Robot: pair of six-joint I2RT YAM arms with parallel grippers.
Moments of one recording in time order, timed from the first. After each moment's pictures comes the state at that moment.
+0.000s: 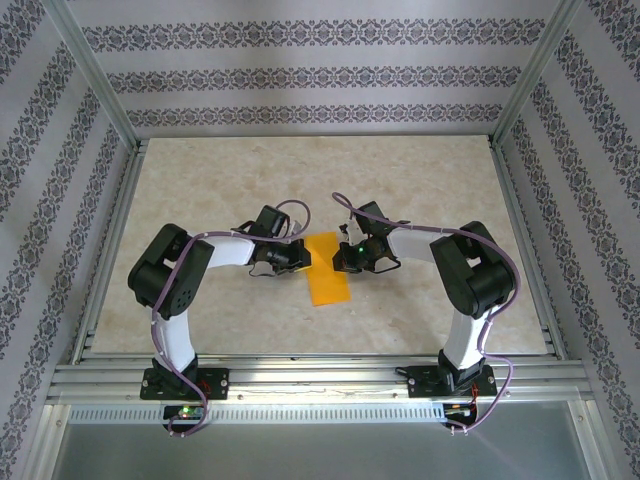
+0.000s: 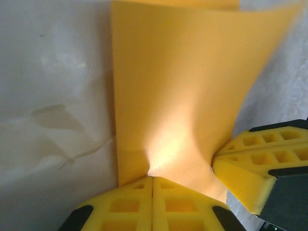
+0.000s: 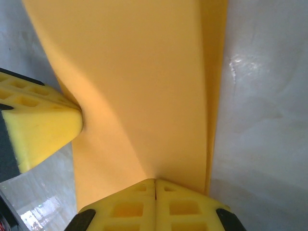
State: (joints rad) left arm -0.47 1.88 0.95 -0.08 0.56 -0.72; right arm 0.47 1.85 0.96 -0.29 -0.56 0.46
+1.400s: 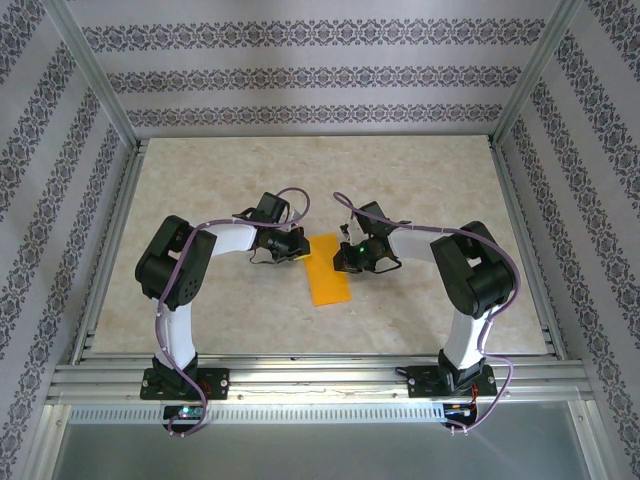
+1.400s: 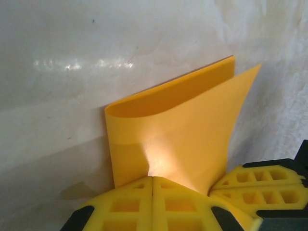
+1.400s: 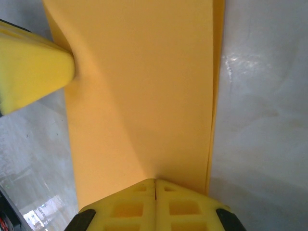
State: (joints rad) left arm -0.42 1.95 1.11 -0.20 0.56 -0.68; right arm 0.46 1.85 0.95 -0.29 -0.57 0.47
